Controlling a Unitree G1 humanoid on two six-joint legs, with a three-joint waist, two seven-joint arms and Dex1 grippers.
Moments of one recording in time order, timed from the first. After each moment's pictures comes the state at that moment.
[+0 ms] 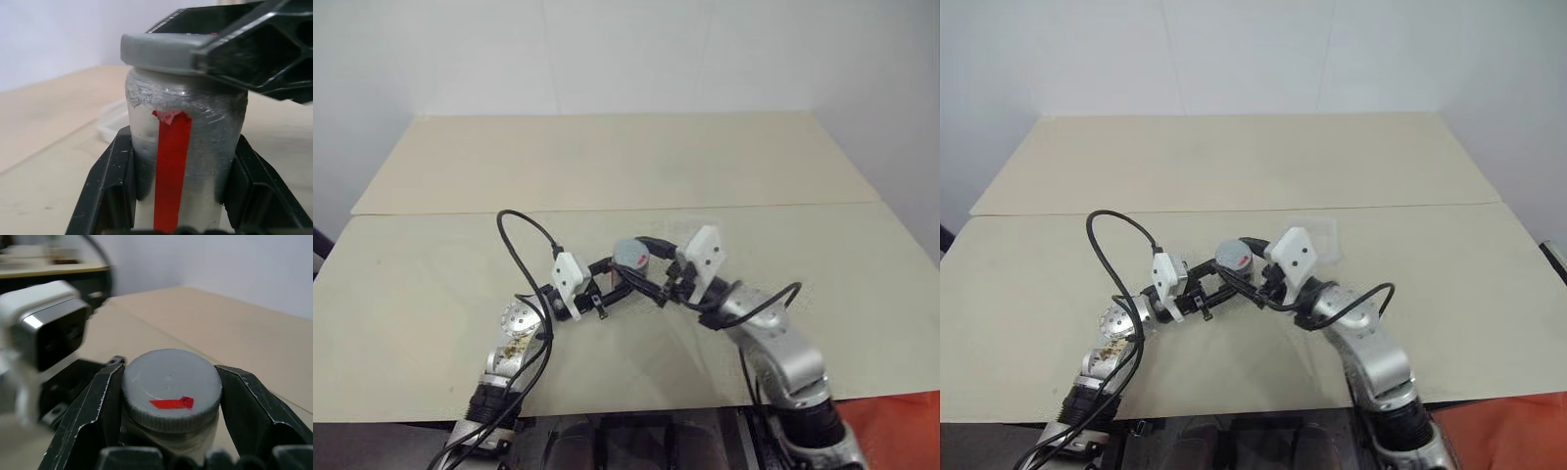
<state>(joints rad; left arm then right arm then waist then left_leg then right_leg) -0.29 0.27 -0.11 0.08 -0.32 -0.12 -0.91 -0.35 -0.34 0.17 -0.38 0.36 0.40 0.69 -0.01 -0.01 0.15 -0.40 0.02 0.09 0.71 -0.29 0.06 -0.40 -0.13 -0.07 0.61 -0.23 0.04</state>
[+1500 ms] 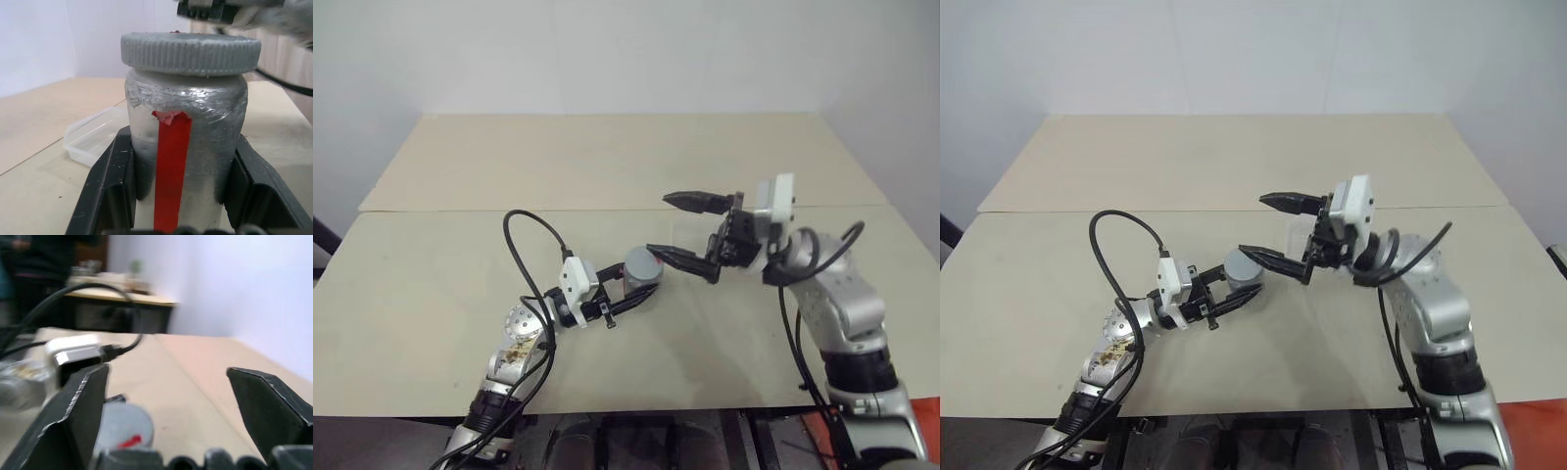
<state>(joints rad) -0.27 0.27 -0.15 0.01 -0.33 -0.09 -0.92 -0.40 -0.47 0.06 -0.42 0.51 0.32 0.79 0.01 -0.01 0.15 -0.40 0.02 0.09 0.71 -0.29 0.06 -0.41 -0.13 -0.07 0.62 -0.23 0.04</state>
